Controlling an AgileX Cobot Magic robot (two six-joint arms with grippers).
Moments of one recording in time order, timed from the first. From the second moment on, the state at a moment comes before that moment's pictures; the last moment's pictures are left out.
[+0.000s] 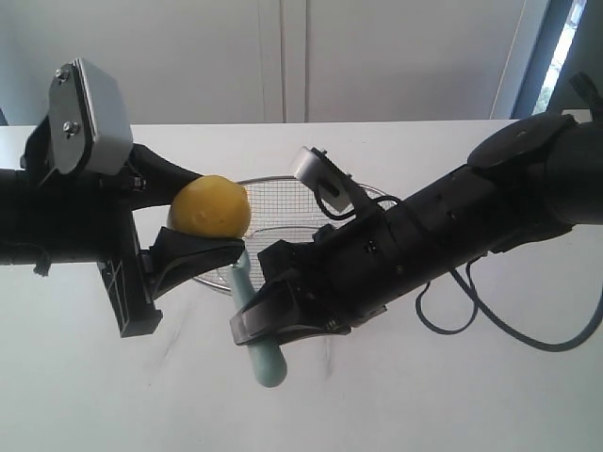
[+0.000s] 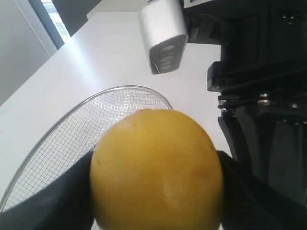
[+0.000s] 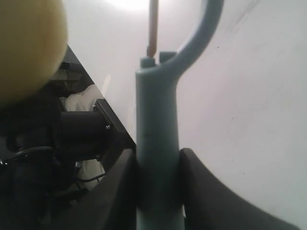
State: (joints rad) left arm -0.48 1.20 -0.67 -1.58 0.59 2.11; right arm 0.49 1.63 -0.92 1.23 1.00 -0.78
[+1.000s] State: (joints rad) left arm -0.48 1.23 -0.67 -1.58 0.51 2.11; right arm 0.49 1.63 -0.92 1.25 0.98 -0.78
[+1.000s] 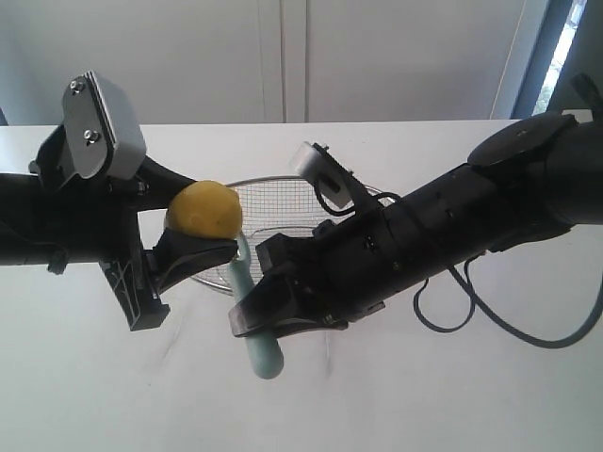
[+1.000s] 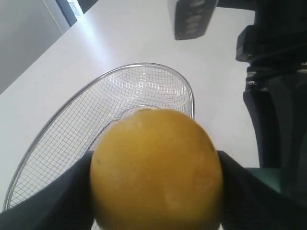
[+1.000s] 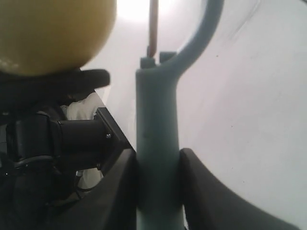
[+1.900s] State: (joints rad) left arm -0.48 1.23 -0.67 -1.58 0.50 2.11; right arm 0.46 1.50 -0.92 1.20 0.96 -0.77
